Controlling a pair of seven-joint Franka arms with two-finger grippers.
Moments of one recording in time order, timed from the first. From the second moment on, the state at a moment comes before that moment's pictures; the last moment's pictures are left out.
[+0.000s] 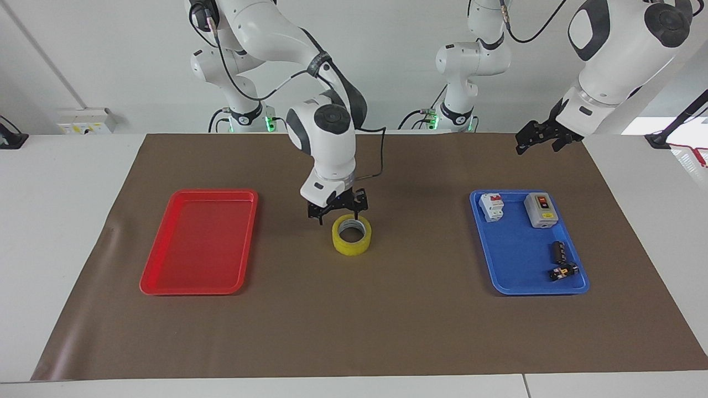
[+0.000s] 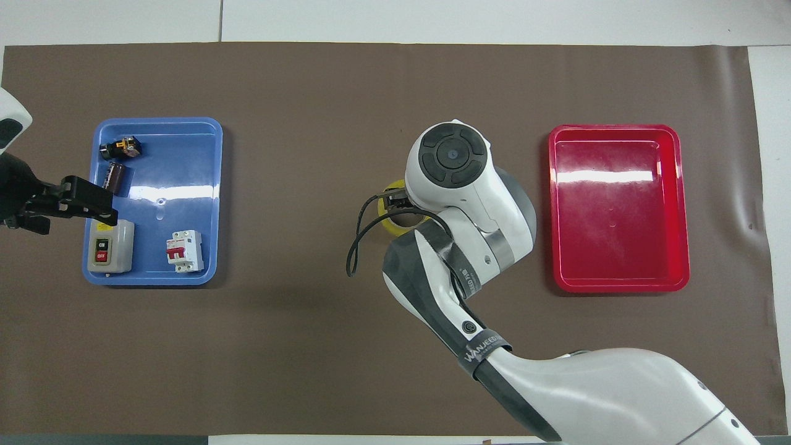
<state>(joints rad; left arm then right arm) -0.06 -0.02 -0.01 -1.64 -0.04 1.47 -0.09 0.55 0.44 -0.01 -1.69 -0.04 2.18 0.41</state>
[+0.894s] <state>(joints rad) -0.02 -0.02 -0.03 -1.64 -0.04 1.48 -0.09 0.54 0.45 -0.01 -1.83 -0.07 2.37 0.31</state>
